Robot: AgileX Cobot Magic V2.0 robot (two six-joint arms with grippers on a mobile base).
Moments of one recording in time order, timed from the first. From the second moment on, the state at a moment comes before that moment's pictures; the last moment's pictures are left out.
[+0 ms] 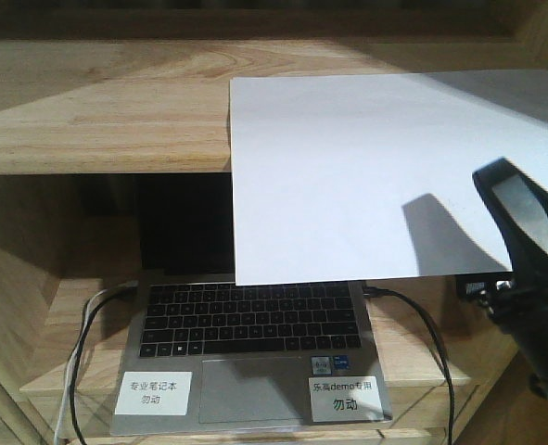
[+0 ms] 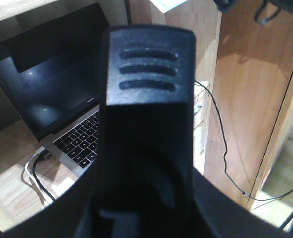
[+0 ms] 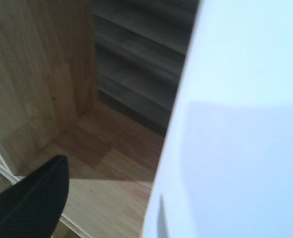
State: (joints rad) left arm -0.50 0.11 -0.81 -0.28 1.18 0.31; right arm 0.62 0.99 -0.21 0.08 -1.15 1.12
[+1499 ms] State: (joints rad) left arm -0.50 0.11 -0.81 -0.28 1.18 0.31; right arm 0.62 0.99 -0.21 0.16 -1.13 1.06
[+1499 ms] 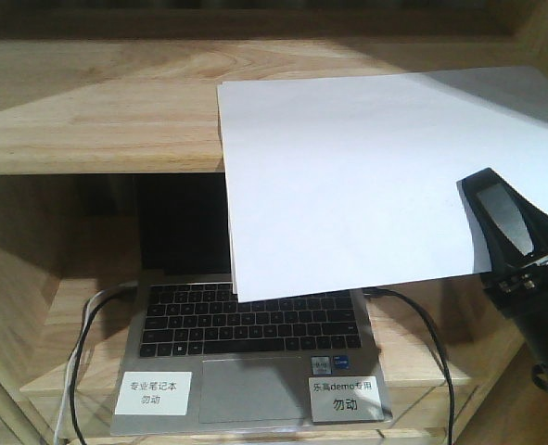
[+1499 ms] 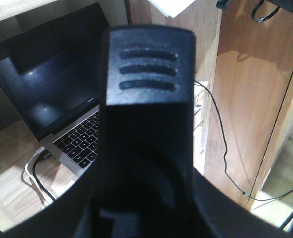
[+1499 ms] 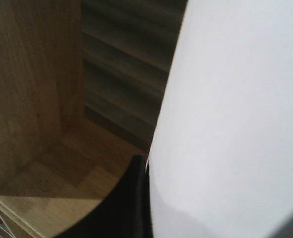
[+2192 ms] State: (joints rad) left arm -0.50 0.11 -0.81 -0.28 1.18 0.31; right arm 0.62 0.90 -0.21 0.12 -1.12 1.05
